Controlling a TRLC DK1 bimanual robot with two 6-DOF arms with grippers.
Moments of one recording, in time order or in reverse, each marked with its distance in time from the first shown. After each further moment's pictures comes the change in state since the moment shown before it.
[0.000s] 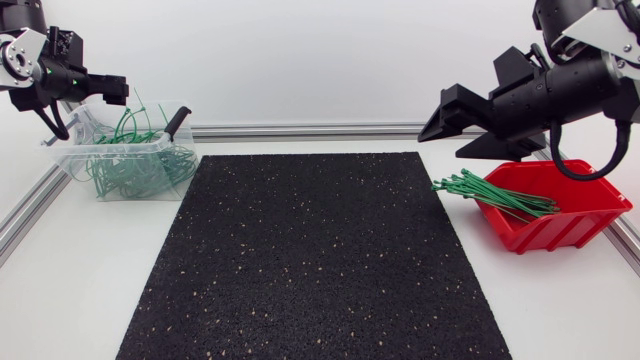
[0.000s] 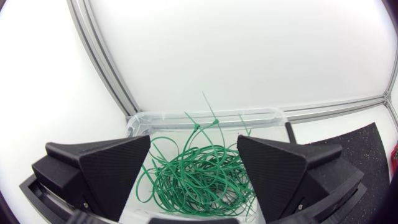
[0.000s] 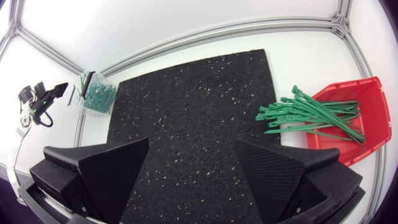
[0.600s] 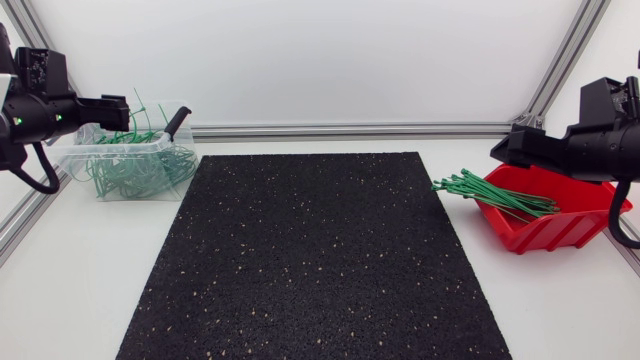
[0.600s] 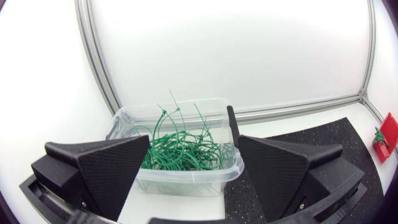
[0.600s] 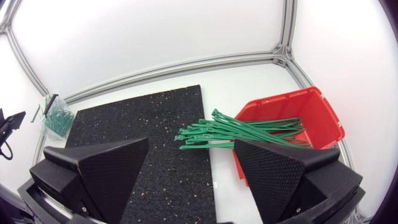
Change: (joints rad) left arm -0.079 -0.436 -0.512 0.205 0.062 -0.056; right arm -0.207 -0.326 -0.361 0.265 0.179 -0.175
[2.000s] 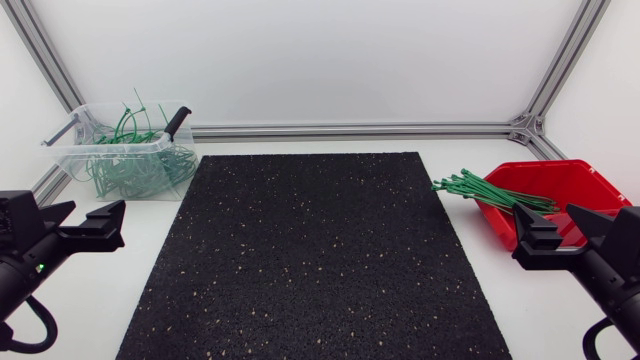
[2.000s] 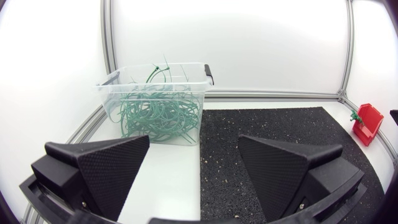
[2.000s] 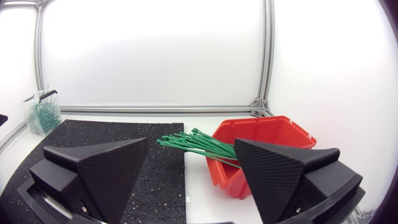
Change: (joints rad) left arm 0.042 -0.700 -0.721 0.117 0.119 -0.102; right arm 0.058 -0.780 -0.676 0.385 0.164 -0.130
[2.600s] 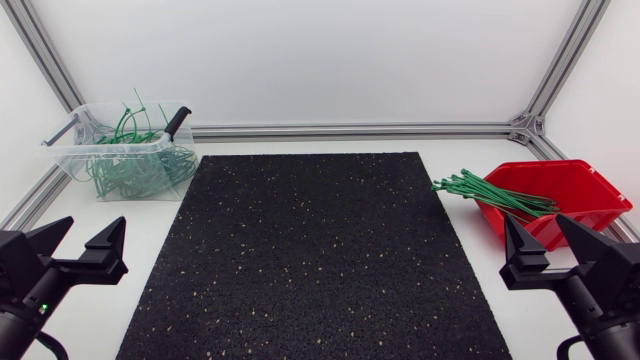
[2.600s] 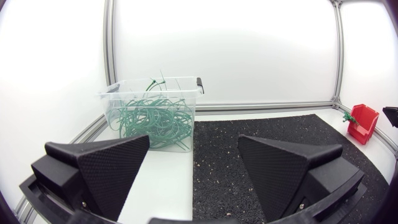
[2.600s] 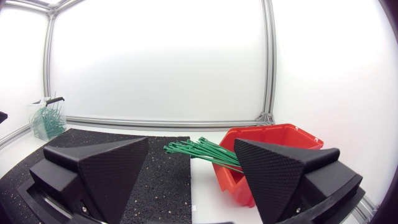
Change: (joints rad) left arm -0.075 -0.338 -0.158 -0.044 -0.051 -0.025; right arm 0.016 -0.236 -0.195 0.113 -0.020 0.000
